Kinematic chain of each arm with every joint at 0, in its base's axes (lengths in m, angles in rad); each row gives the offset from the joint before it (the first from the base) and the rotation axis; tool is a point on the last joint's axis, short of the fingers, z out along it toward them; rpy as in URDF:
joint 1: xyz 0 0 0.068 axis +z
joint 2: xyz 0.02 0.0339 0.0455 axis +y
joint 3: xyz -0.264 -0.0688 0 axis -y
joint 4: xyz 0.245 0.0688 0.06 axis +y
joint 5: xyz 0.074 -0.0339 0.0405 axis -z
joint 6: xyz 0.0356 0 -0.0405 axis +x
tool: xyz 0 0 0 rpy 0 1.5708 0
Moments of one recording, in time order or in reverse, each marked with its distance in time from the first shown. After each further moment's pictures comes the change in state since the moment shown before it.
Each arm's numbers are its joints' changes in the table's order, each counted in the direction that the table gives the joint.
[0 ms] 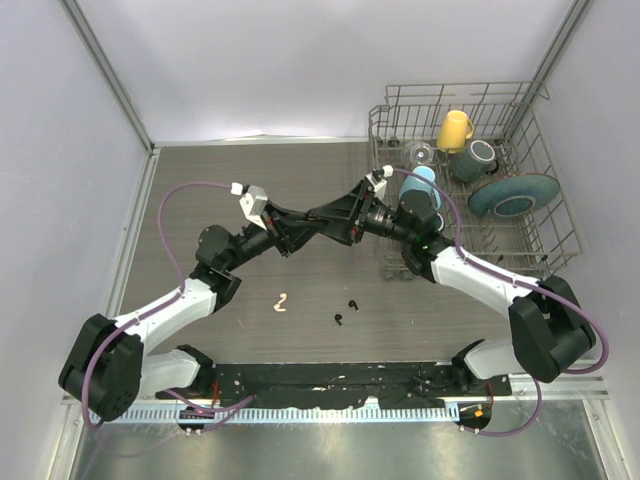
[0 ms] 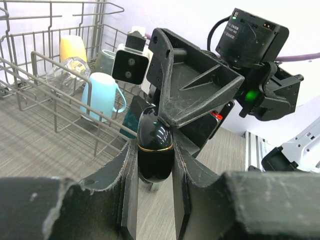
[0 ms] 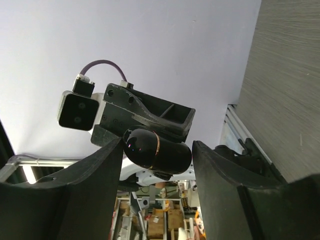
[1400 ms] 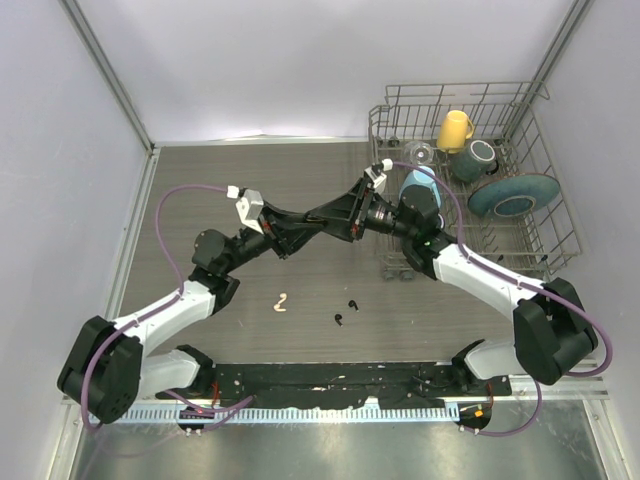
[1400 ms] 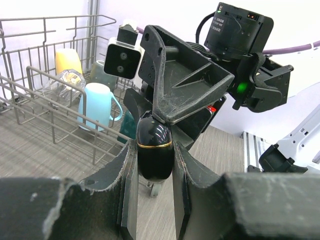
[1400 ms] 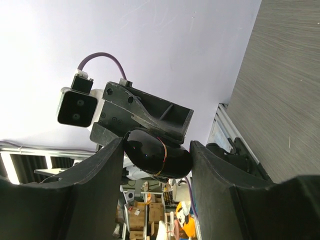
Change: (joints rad) left arm 0.002 -0.017 -0.029 -0.074 0.038 0.013; right arm 0.001 -0.017 0.034 0.049 -0.038 -0.104
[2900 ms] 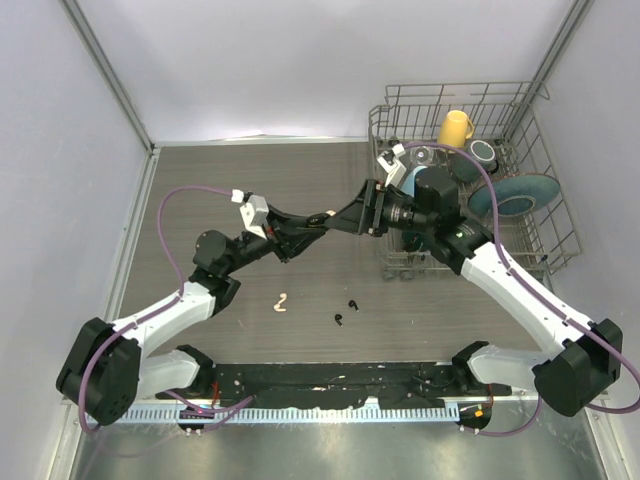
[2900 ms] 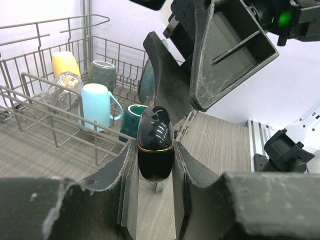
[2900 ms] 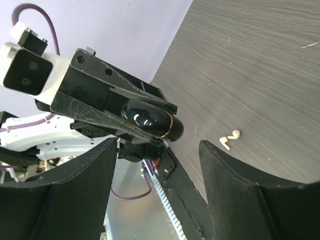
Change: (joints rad) left arm -0.012 -0.006 -0.001 0.023 0.024 0.082; right arm -0.030 -0.168 0.222 0.680 0.059 -0.645
